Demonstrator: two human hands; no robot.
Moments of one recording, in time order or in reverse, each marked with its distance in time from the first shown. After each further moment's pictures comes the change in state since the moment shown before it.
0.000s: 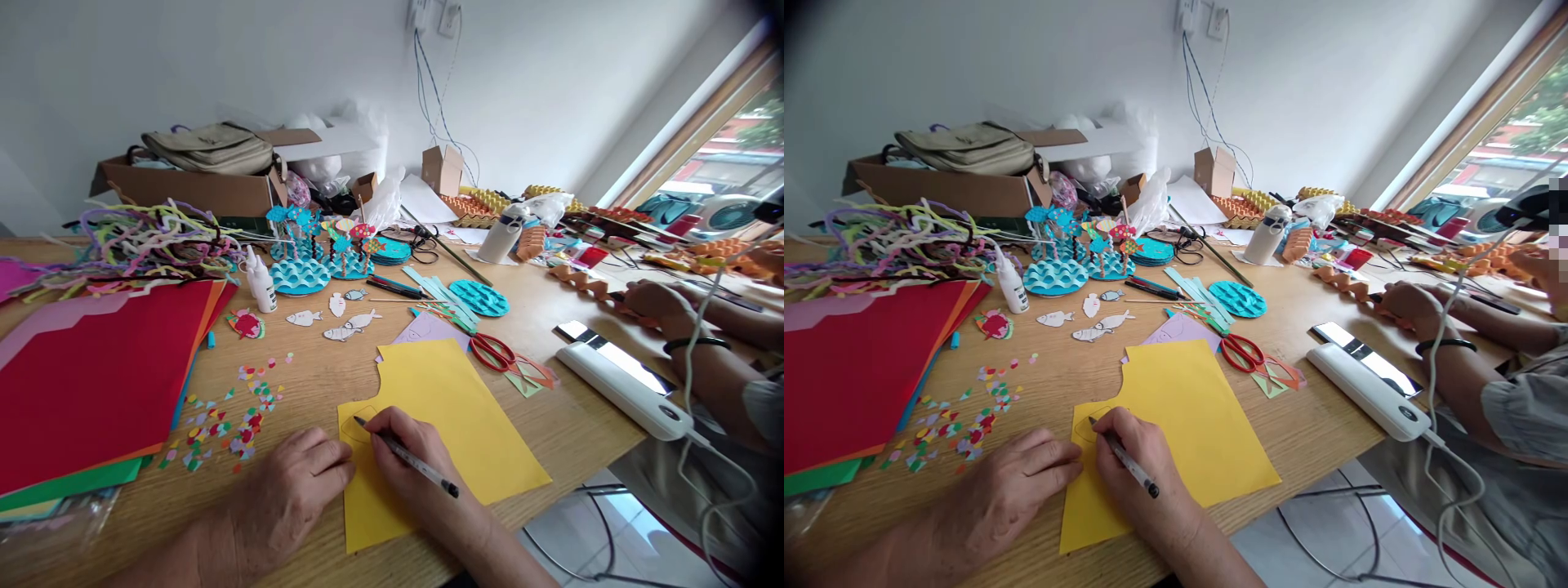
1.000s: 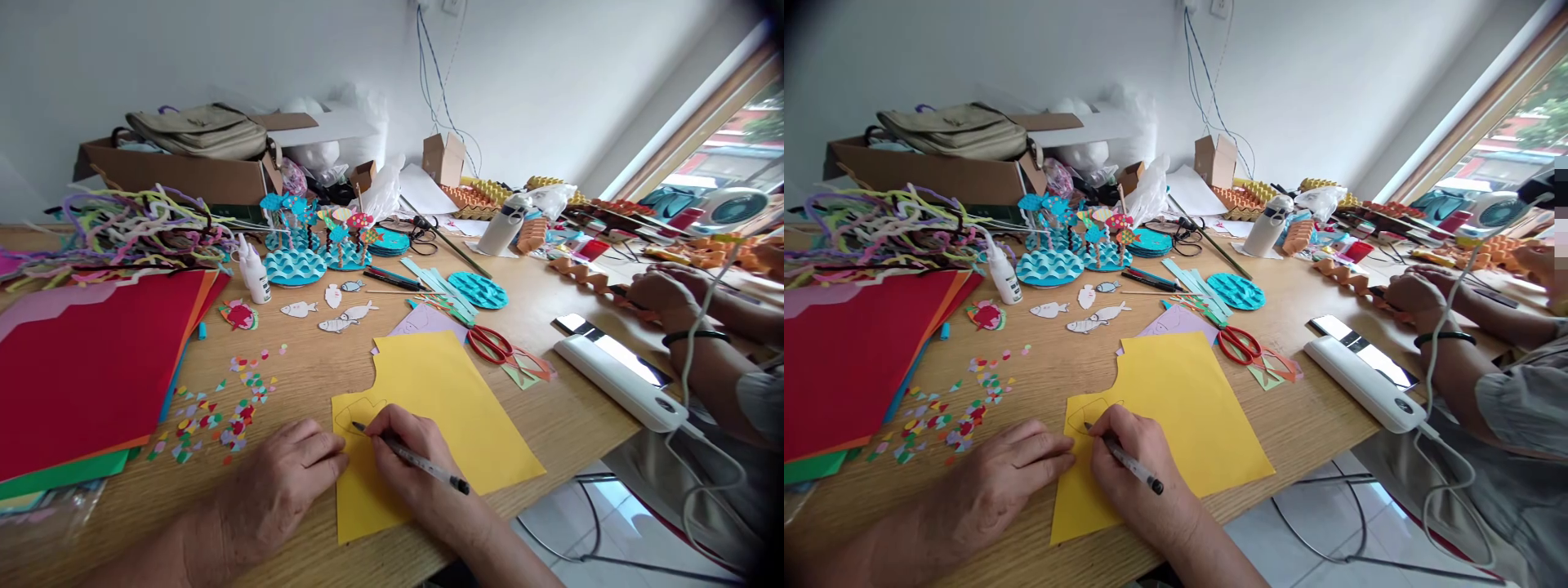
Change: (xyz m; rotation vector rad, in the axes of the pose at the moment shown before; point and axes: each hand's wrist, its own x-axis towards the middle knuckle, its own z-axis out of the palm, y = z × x) left_hand -0.001 -0.002 0.006 0.007 0.086 0.021; right_hand -0.005 -0.002 -0.008 0.033 -0.030 -0.010
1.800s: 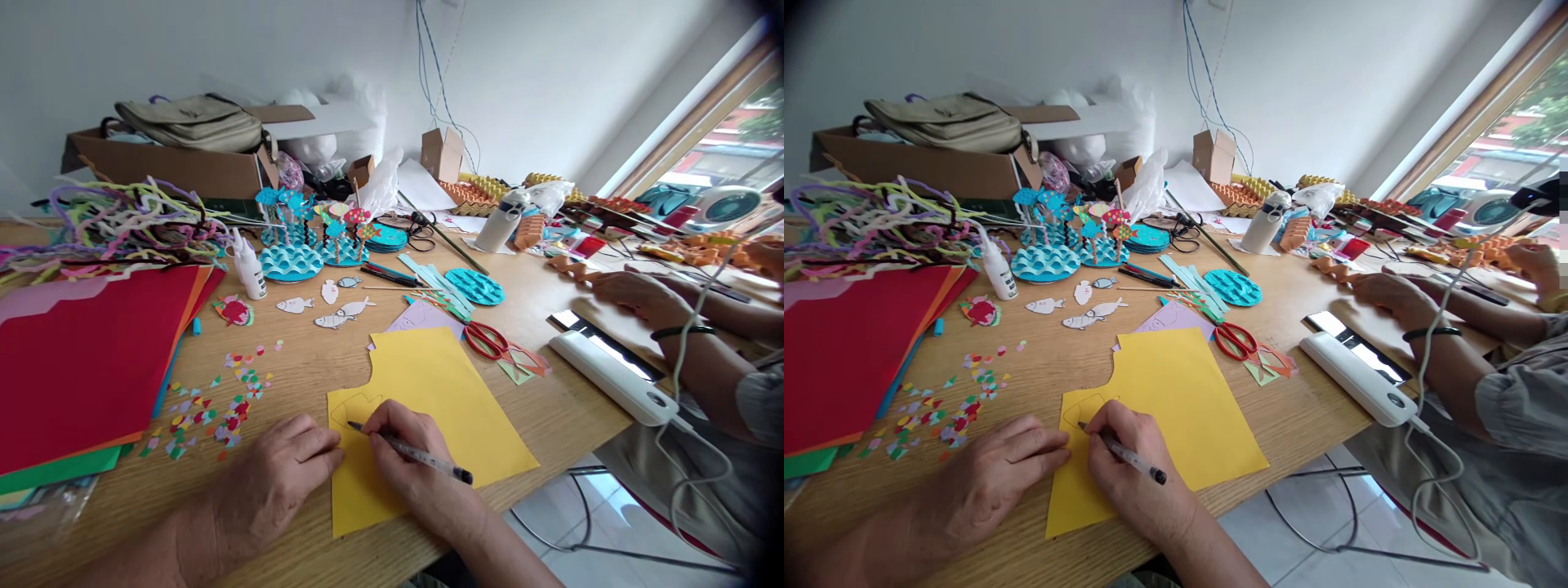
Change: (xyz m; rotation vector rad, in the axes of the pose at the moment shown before) left_hand 0.000 -0.001 -0.001 0.004 0.035 0.022; right_hand -0.003 0.002 -0.001 0.078 0.013 0.037
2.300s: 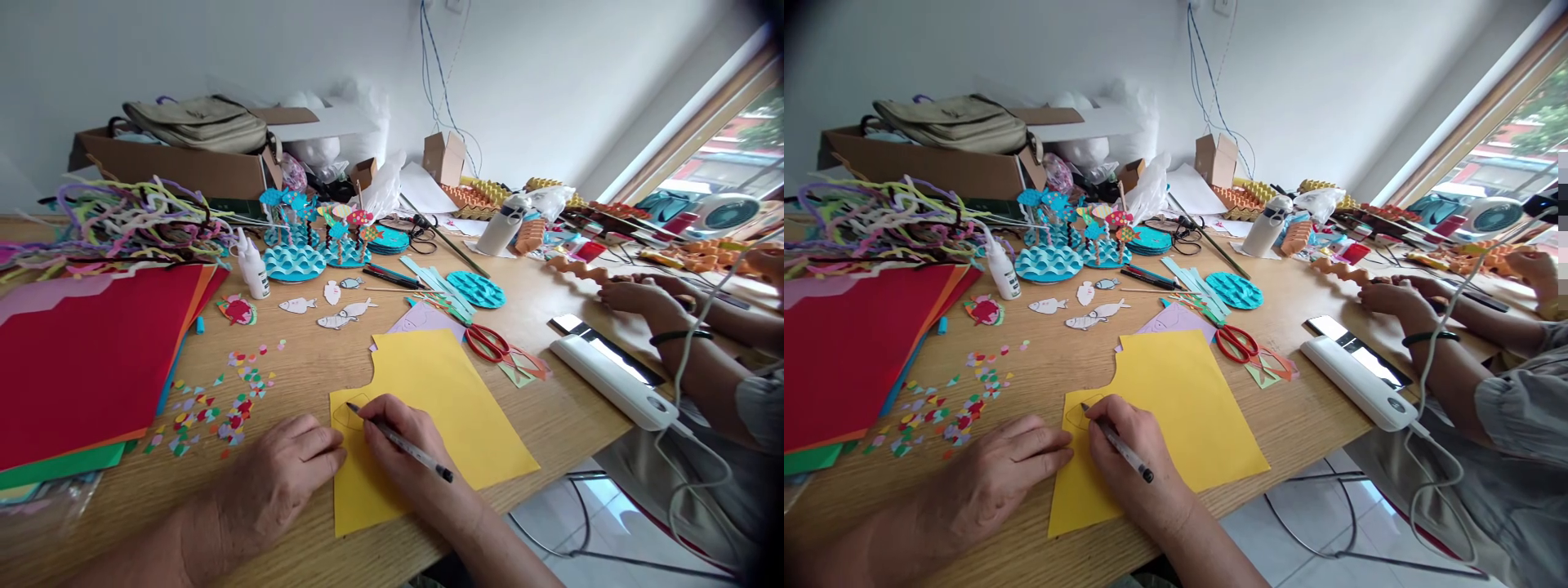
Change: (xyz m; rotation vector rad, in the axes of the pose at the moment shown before) left_hand 0.001 0.002 -0.003 0.019 -0.068 -0.034; right_hand 0.008 0.001 0.005 -0.064 -0.008 0.026
